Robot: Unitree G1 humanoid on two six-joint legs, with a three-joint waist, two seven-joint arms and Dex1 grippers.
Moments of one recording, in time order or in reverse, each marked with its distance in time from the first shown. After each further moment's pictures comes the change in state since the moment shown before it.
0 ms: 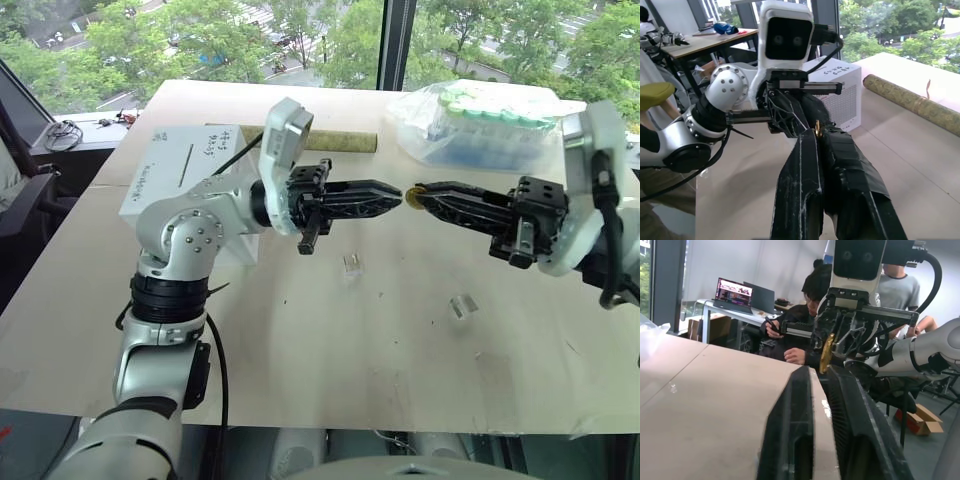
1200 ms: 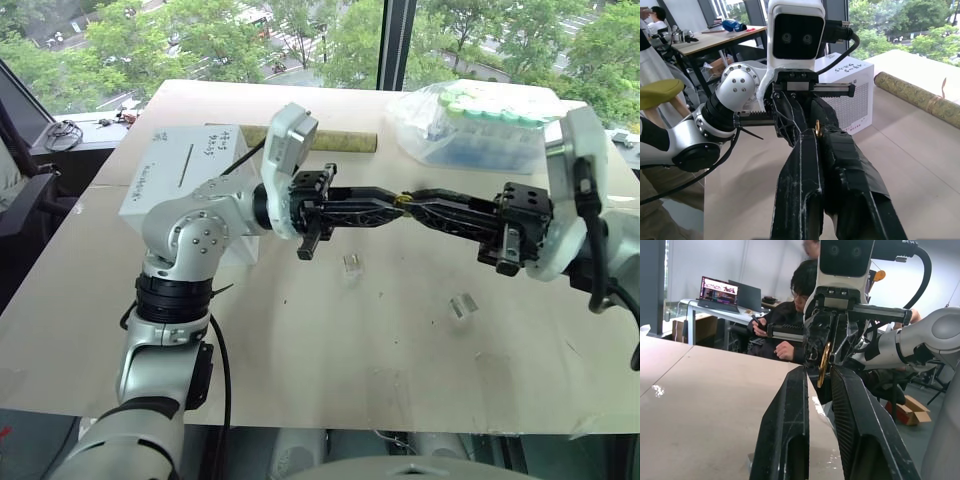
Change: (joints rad) left arm 0.000 -0.013 -0.010 0.000 0.032 -0.015 -0.077; right arm -0.022 -0.001 0.064 -0.016 0.006 -0.027 -0.018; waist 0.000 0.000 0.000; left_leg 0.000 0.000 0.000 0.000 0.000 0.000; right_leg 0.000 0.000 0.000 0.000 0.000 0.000
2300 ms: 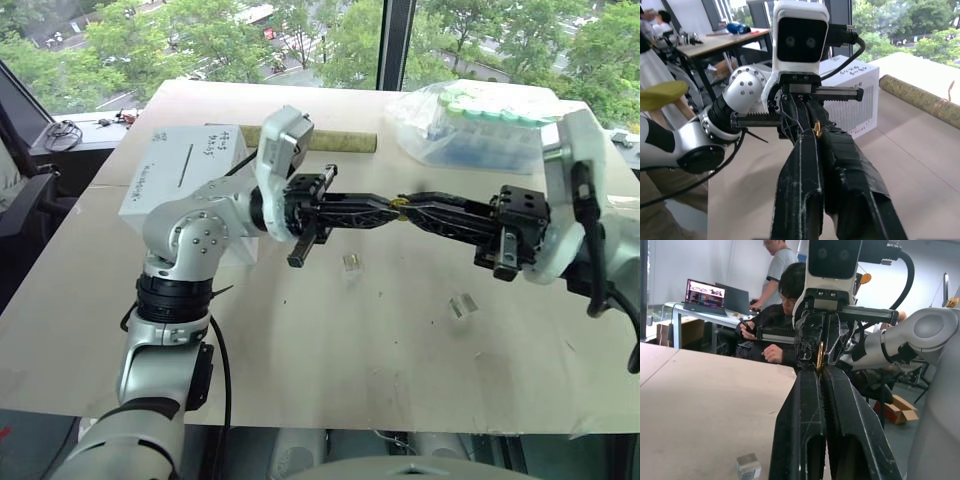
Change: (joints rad) left arm 0.007 -0.010 0.007 0.010 -0.005 -0.001 -0.025; right arm 0.003 0.019 0.011 0.002 0.000 -0.019 0.003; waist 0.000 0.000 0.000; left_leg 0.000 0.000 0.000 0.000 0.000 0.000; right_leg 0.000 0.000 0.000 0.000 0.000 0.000
